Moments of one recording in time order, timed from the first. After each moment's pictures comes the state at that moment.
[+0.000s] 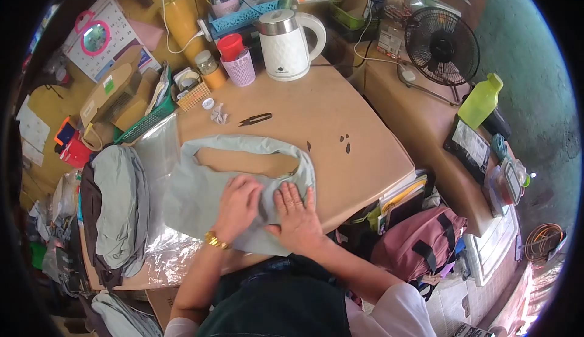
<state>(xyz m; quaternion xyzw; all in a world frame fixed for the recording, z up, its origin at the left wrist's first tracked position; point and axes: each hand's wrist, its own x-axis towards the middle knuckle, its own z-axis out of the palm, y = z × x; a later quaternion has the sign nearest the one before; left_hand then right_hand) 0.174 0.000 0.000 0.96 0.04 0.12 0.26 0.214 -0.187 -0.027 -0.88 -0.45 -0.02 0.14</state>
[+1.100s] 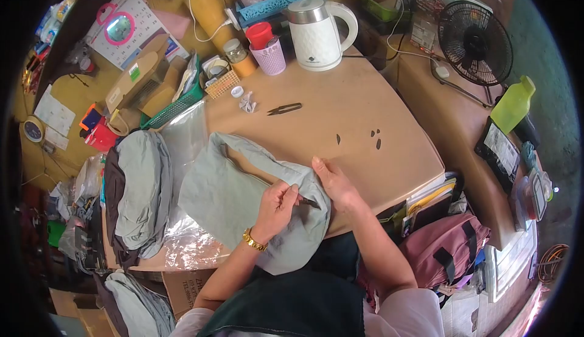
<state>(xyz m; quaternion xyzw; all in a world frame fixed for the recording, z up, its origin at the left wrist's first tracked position) 0.175 -0.049 -0.006 0.84 0.08 0.21 0.50 0.294 -0.172 -0.026 -0.53 -0.06 0.34 0.77</state>
